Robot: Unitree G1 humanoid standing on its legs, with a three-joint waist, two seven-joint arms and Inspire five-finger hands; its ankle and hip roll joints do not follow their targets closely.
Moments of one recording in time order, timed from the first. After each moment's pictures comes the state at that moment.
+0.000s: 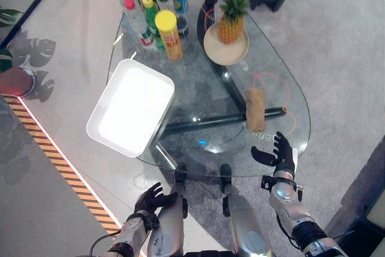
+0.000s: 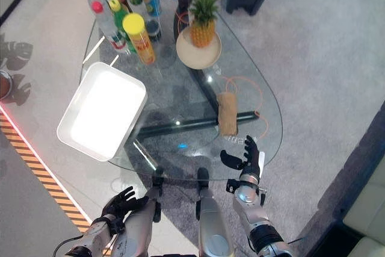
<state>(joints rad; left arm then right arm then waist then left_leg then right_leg) -0.16 0.24 -0.30 1.06 -0.66 -0.14 0.01 -0.22 -0.32 0.28 0.55 0.35 -0.17 -0.62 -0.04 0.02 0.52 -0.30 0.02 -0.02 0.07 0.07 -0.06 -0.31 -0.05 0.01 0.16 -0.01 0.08</state>
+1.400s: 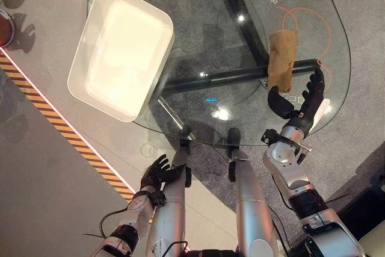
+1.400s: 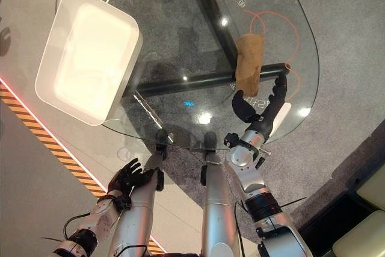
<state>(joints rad) -0.24 0.26 -0.38 0.88 -0.76 -0.18 0.08 -0.44 -0.35 0.28 0.26 0.27 -0.16 -1.01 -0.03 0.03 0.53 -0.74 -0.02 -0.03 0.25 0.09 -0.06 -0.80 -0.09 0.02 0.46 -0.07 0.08</state>
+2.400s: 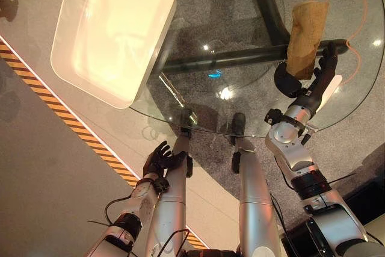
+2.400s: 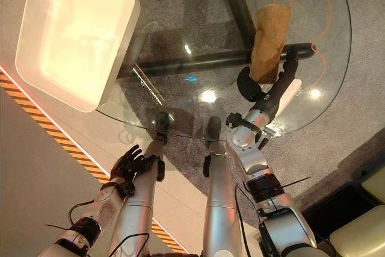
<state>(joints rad) -0.31 0.26 -0.39 0.82 -0.80 -0.16 0.14 -0.60 -0.40 0.28 0.33 0.27 -0.07 -1.03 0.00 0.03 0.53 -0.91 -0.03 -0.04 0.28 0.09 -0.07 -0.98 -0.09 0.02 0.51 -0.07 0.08</state>
